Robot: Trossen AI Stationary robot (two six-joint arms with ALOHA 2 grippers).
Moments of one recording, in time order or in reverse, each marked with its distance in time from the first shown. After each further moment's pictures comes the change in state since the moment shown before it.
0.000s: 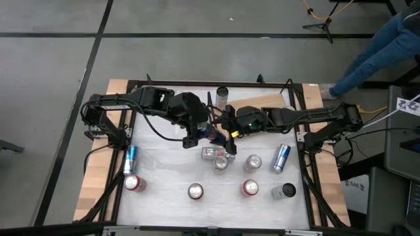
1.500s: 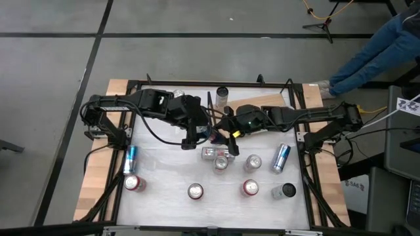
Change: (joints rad) left arm -0.020 -0.003 0.000 0.022 -0.069 0.122; right arm -0.001 -0.008 0.000 -0.020 -0.103 -0.023
